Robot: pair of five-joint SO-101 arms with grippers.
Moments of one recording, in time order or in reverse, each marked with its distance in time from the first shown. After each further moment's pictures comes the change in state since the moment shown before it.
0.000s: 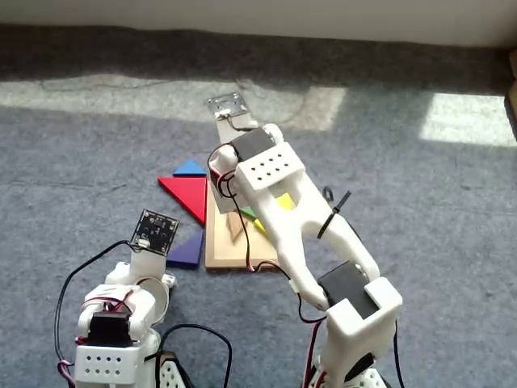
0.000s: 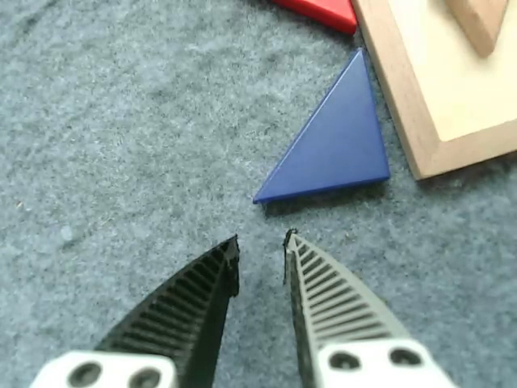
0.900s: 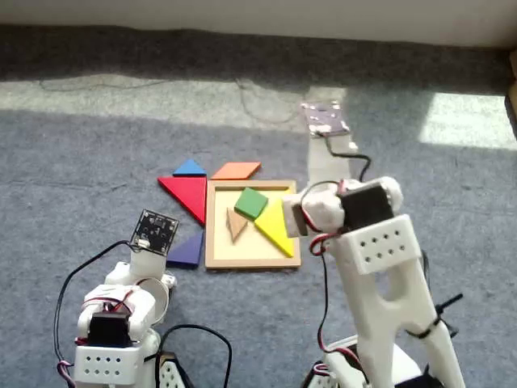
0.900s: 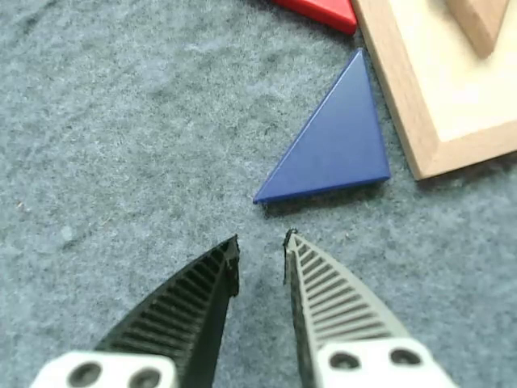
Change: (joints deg) left arm 0.0 0.0 0.0 0.0 0.0; right arm 15.0 -47.9 29.5 5.6 1.0
